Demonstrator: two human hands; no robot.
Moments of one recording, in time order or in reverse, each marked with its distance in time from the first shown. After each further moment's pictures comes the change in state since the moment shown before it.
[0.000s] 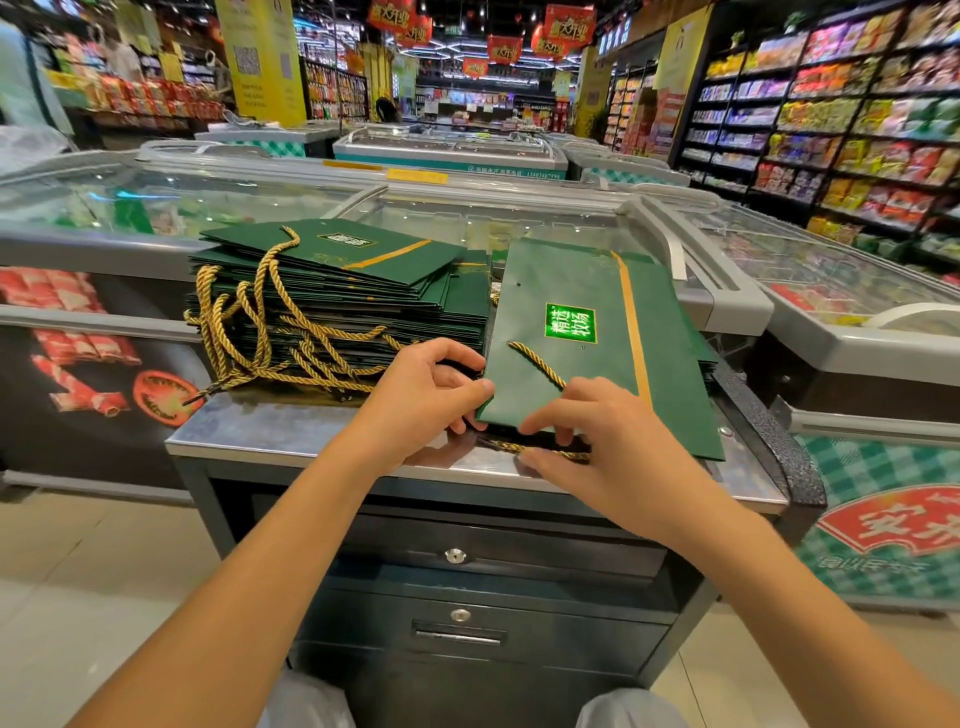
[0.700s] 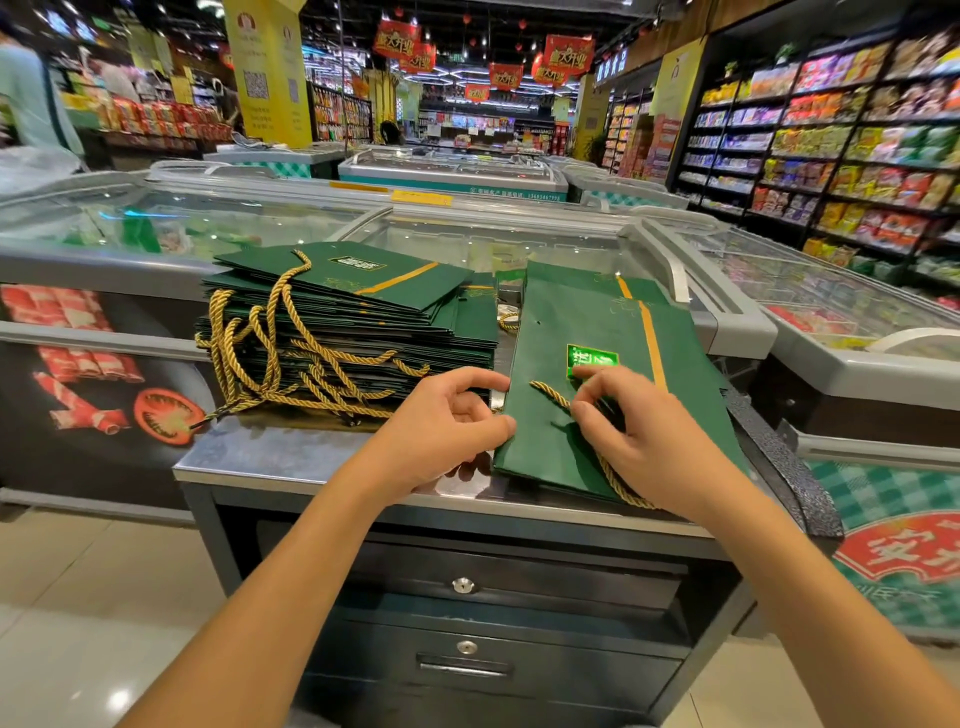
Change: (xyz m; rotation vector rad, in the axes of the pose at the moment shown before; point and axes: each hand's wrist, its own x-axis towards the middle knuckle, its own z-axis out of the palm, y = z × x) left_hand 0.002 -0.003 -0.004 0.049 -0.147 0.116; right_hand 0.022 0.019 -0.012 0.141 0.050 0.213
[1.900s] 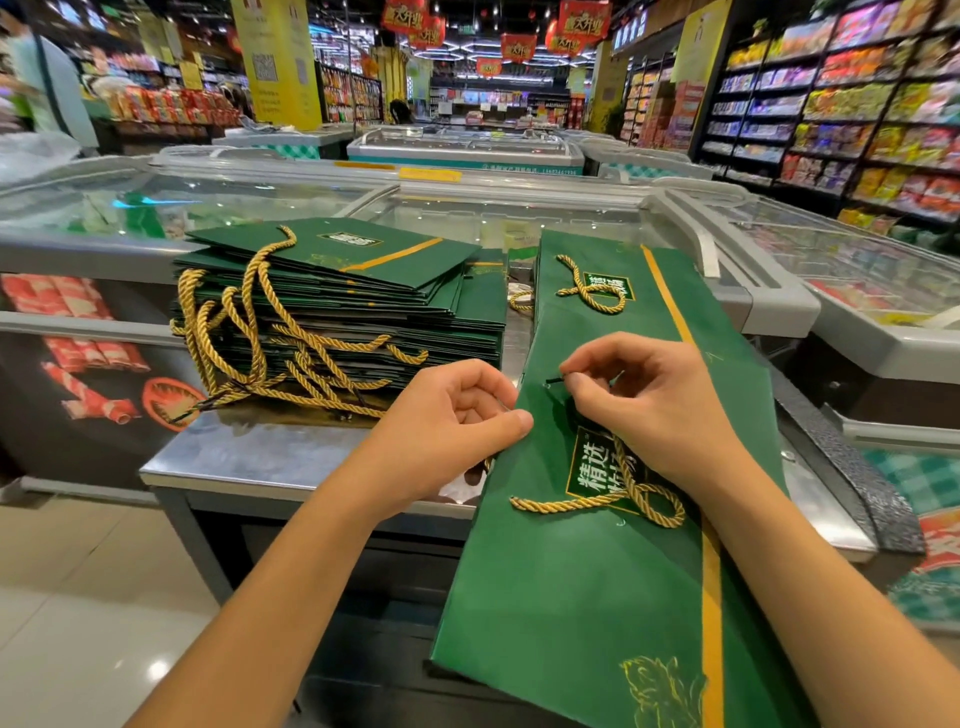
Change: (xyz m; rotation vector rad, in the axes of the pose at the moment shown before) left_hand 0.003 -0.010 0.003 0.000 0.034 0.027; right_hand 0.028 0.015 0.022 0.493 0.171 -0.065
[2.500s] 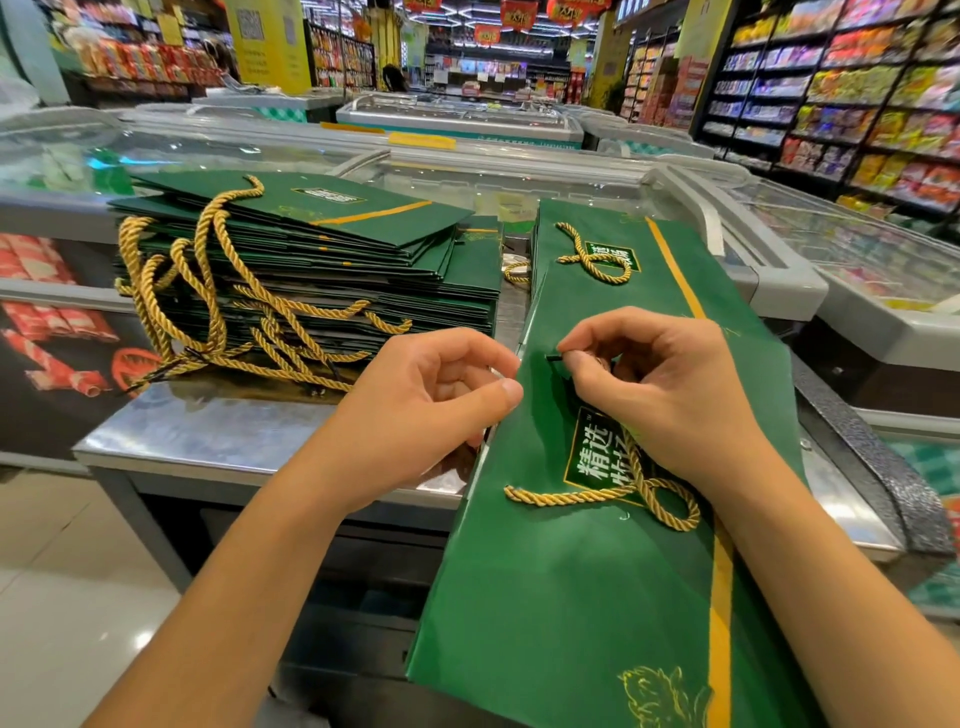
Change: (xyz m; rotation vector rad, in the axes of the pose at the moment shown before) left_hand -0.007 0.001 0.000 -0.105 -0.006 0.077; right_hand -0.003 0.006 0.001 -0.023 -0.023 -0.082
